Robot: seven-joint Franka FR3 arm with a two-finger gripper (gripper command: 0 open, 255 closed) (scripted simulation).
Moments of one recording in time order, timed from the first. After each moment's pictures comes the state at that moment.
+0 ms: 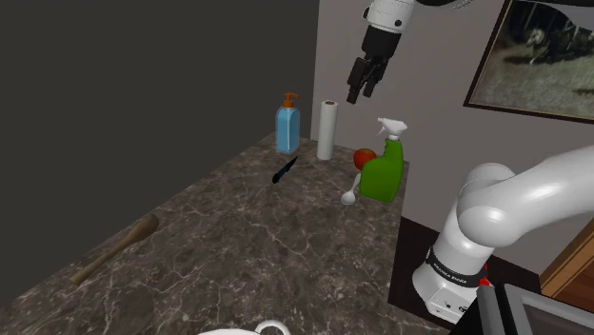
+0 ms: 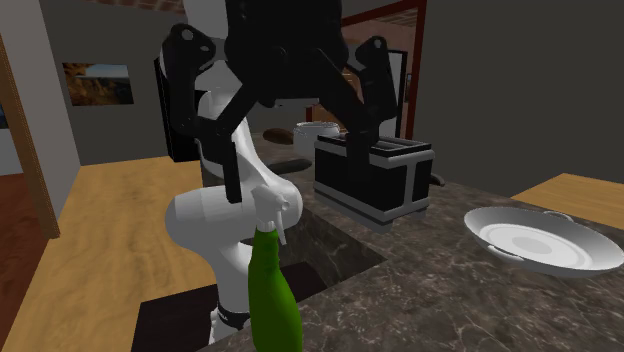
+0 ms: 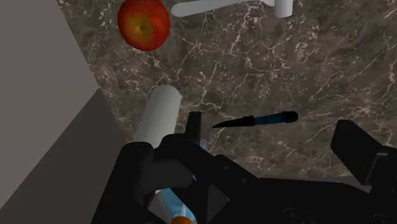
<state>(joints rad) -0.01 -0.80 0.00 -2.26 0.01 1.67 0.01</state>
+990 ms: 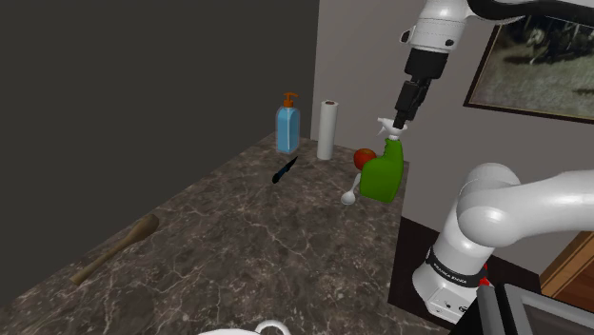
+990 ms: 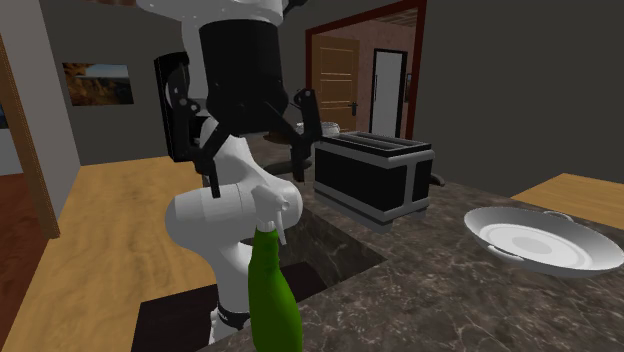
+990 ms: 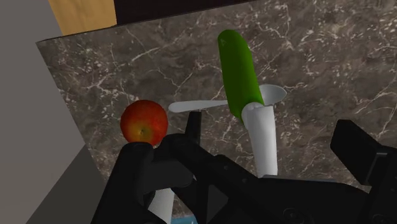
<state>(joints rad) -0.01 -1.09 -0.04 -2.45 0.02 1.42 -0.01</state>
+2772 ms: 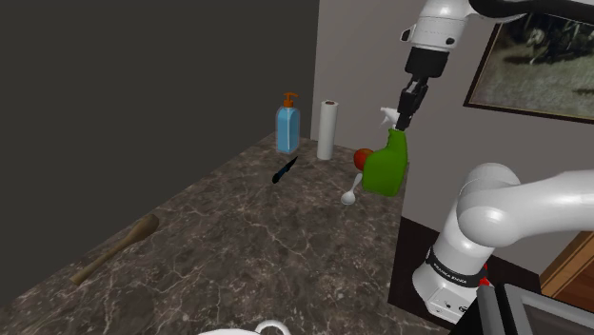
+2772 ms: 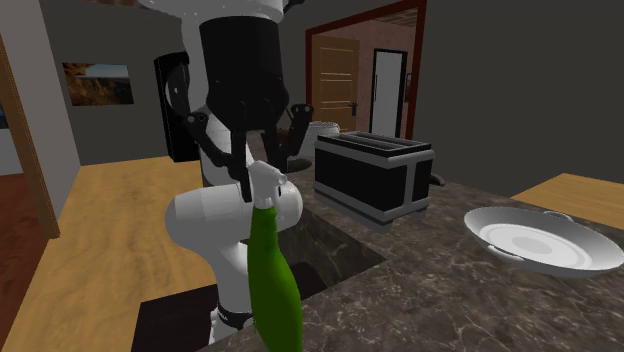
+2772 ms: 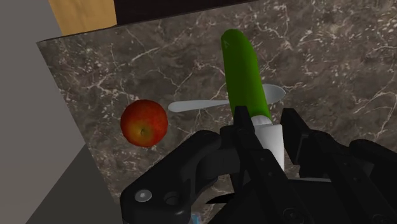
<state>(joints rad) -0.01 -1.09 -0.04 -2.44 0.02 1.42 0.00</state>
